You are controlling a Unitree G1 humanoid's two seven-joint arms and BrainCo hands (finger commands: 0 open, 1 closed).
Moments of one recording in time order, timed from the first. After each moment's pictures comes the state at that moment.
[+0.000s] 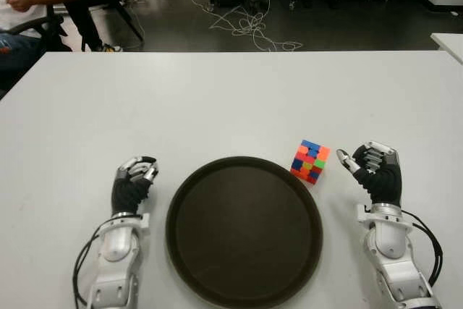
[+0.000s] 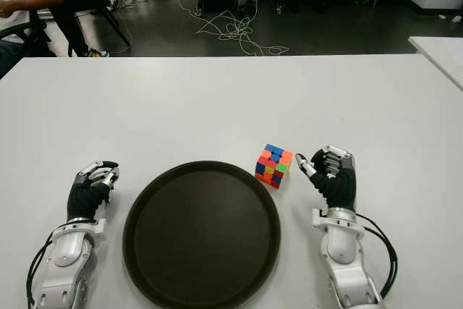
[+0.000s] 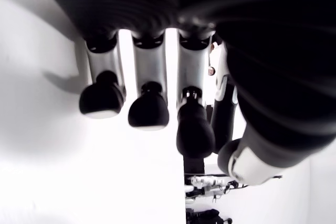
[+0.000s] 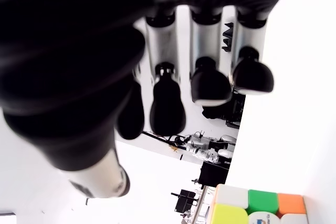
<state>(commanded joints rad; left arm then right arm) 0.15 -0.06 0.14 0.06 0.00 0.05 0.11 0.27 -0.06 0.07 0.12 0.01 -0.29 -0.40</state>
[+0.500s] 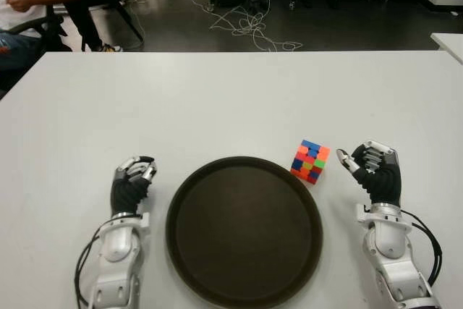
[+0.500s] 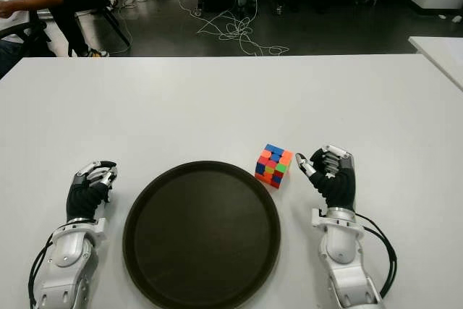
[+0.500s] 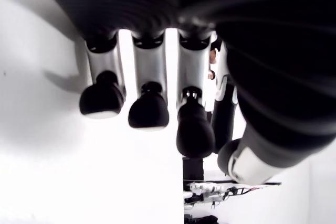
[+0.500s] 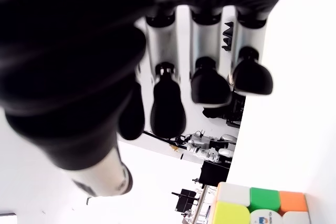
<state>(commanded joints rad) 0.16 -0.07 0.14 0.05 -0.01 0.04 0.12 0.27 -0.06 0.07 0.11 0.00 -0.29 -0.40</state>
